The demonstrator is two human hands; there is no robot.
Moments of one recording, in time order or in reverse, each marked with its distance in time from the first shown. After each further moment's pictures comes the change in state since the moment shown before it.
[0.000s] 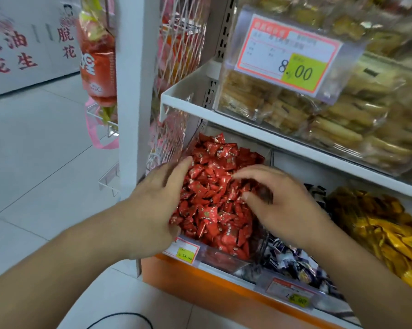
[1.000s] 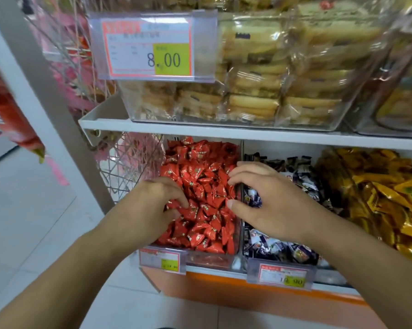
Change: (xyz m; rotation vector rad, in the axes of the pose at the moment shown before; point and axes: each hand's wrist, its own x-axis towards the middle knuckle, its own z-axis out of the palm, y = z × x) left_hand 0.062 -0.008 0.029 0.233 0.032 0.276; right_hand -0.030 0.043 0.000 0.029 0.008 0.045
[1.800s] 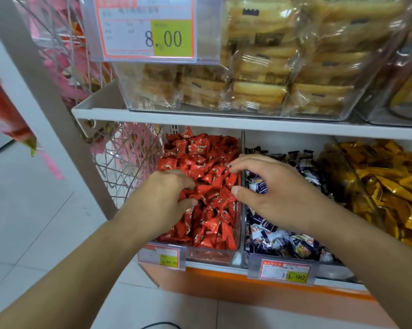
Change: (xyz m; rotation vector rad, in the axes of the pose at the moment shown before) left_hand 0.016 0.013 0.015 0.035 0.095 0.011; right_hand 0.002 -0.001 -0.003 0.105 0.025 0.098
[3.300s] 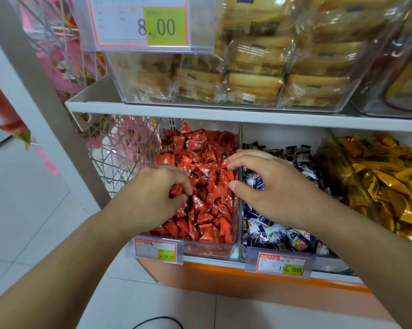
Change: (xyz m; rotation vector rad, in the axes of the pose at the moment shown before) left_hand -0.004 -0.008 -0.007 -0.122 -0.115 -0.073; right_hand 0.000 0.001 0.003 -0.050 0.036 -0.049
